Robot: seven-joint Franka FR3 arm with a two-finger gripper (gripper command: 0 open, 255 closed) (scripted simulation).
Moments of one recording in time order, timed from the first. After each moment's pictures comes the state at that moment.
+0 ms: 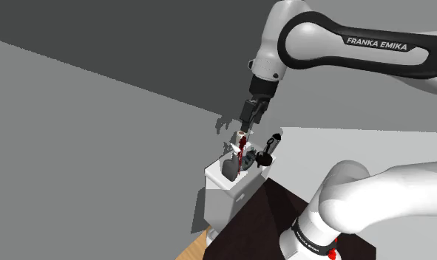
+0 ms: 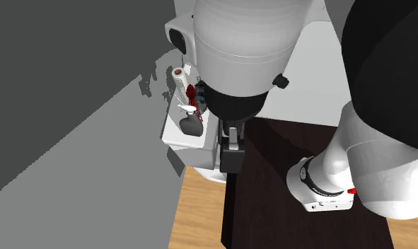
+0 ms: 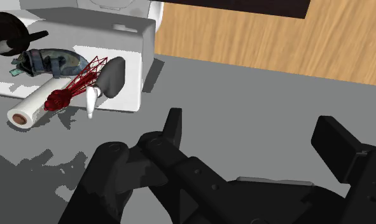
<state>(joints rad) 0.00 -0.76 0.07 -2.42 0.10 1.65 -0.05</state>
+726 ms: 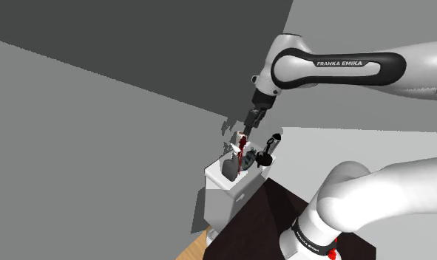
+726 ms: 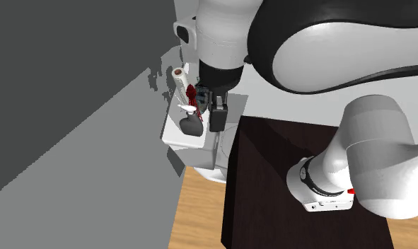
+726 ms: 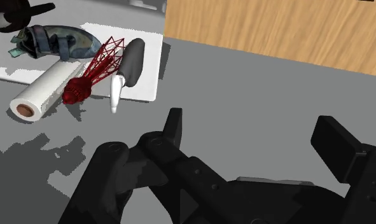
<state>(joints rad) -0.06 -0.70 -0.11 -2.57 0.02 1.91 -0.28</state>
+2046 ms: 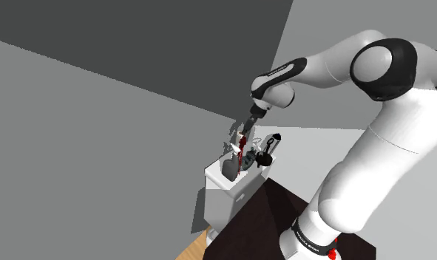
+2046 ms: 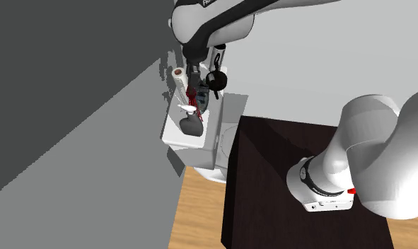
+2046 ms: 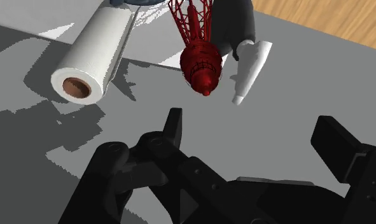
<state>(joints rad) -0.01 -0.04 -0.56 -2.37 0.33 2.38 -1.04</state>
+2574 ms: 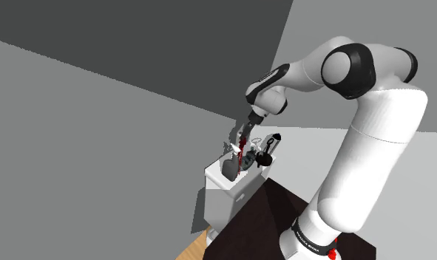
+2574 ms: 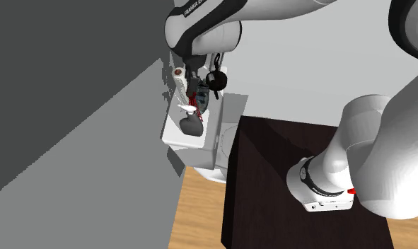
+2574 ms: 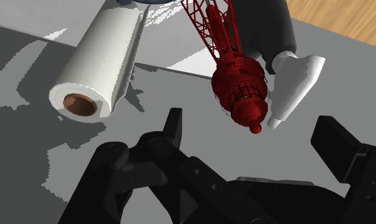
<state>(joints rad) -0.03 0.14 -0.56 -2.32 0.54 2.44 -1.25</state>
